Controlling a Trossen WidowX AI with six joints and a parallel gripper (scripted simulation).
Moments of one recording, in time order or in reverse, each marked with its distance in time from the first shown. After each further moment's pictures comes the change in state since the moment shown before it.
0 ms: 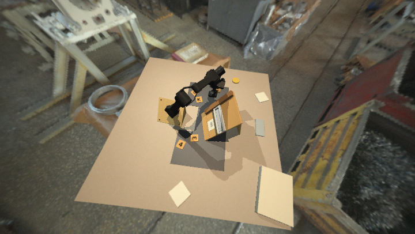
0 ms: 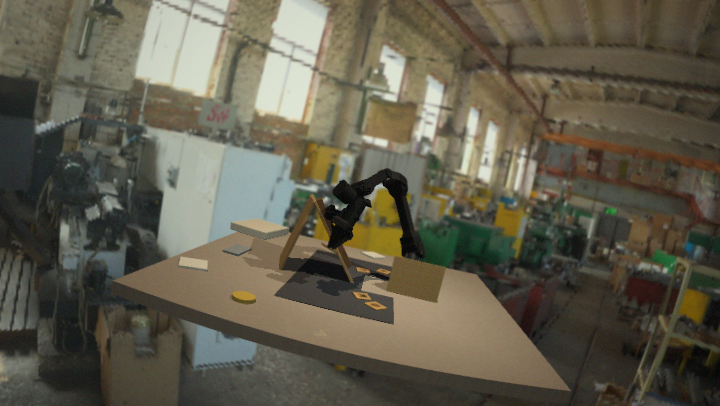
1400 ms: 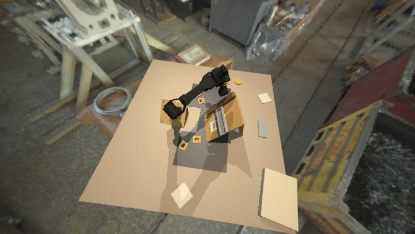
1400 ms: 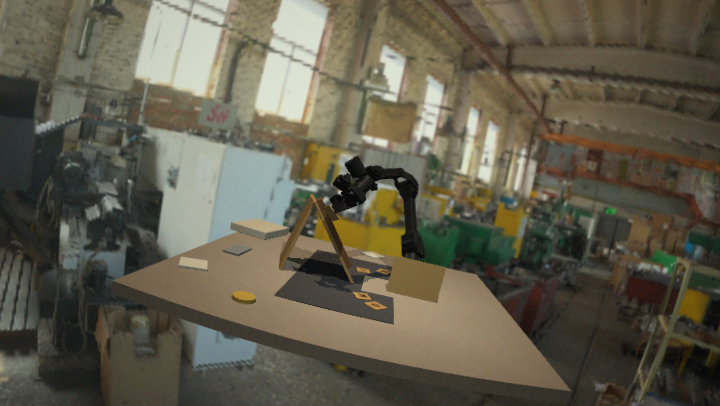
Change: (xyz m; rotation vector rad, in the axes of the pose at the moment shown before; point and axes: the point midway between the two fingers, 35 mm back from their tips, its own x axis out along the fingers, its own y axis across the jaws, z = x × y) arm -0.103 0.007 0.053 -0.491 -0.251 0.314
